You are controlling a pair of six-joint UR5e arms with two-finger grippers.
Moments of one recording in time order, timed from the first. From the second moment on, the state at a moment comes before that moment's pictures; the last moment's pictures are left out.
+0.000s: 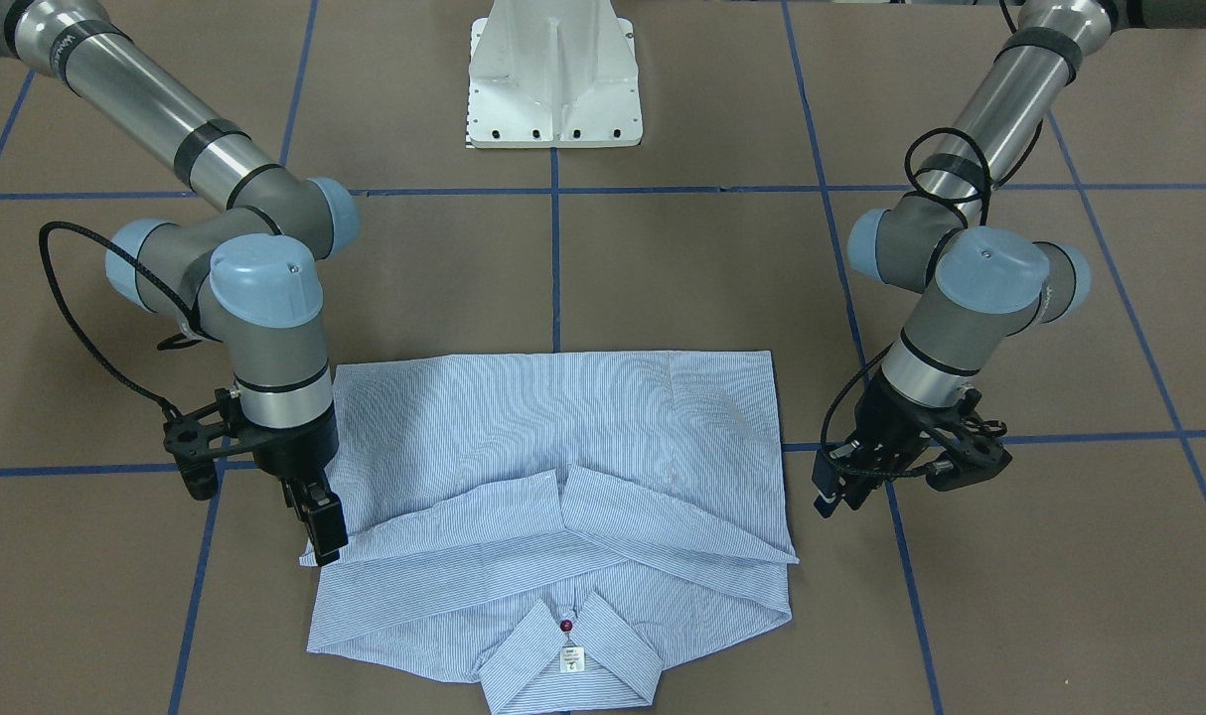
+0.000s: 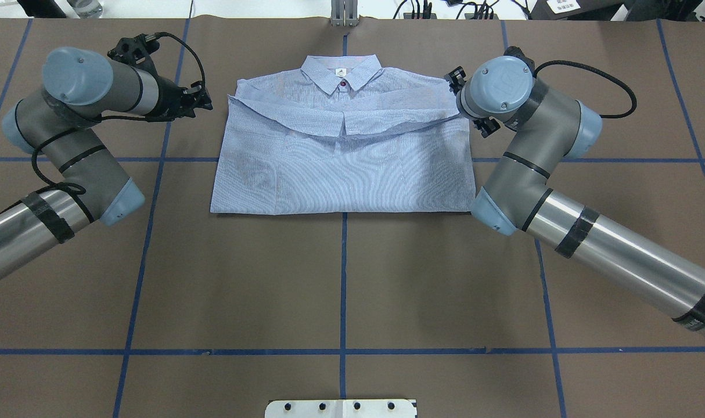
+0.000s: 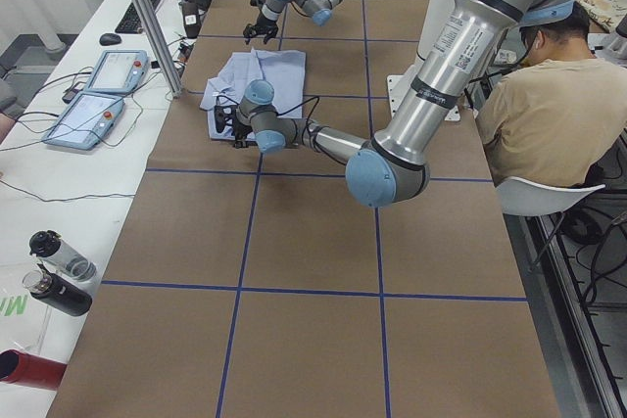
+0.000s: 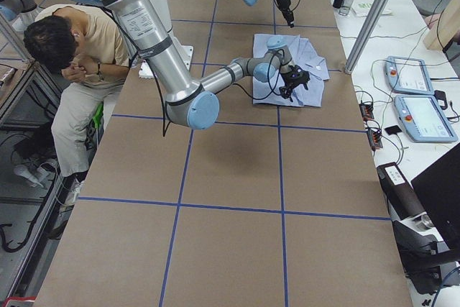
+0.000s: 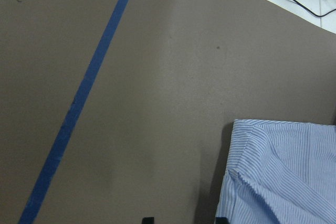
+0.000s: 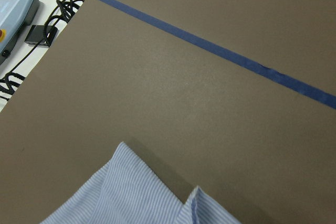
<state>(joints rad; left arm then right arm) -0.86 -2.11 -1.25 -2.42 -1.86 -1.40 0.77 -0.92 1.27 -1.14 1.58 2.01</state>
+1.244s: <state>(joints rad) -0.86 -2.11 -1.24 -2.42 -1.87 -1.40 0.80 -0.85 1.13 -1.09 1.63 1.86</state>
